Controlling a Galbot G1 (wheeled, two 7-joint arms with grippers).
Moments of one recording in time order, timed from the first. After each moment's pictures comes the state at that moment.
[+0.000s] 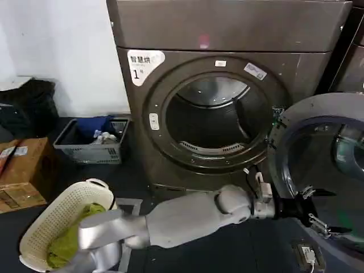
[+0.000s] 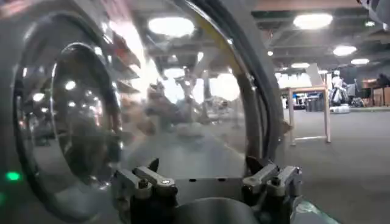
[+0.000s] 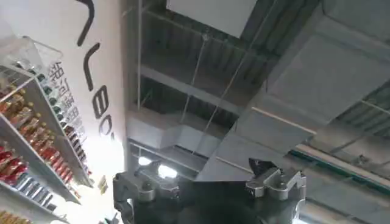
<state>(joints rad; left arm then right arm) 0.13 -1.56 0.85 -1.26 -0.85 -0.16 0.44 -1.75 1.12 2.48 1.98 0.21 -0.21 0.14</state>
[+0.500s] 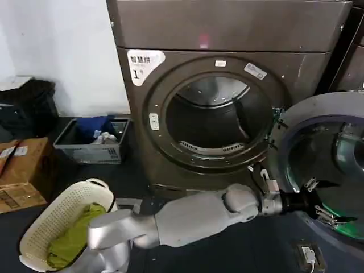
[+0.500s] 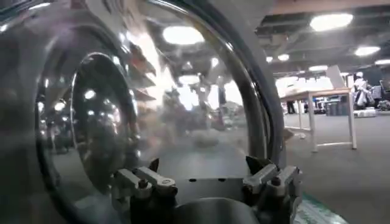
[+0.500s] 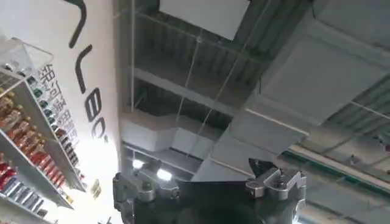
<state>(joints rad) 0.13 -1.61 0.85 -1.20 -0.84 -0.18 0.39 -1.74 1.12 2.49 1.99 0.22 -0.20 0.15</state>
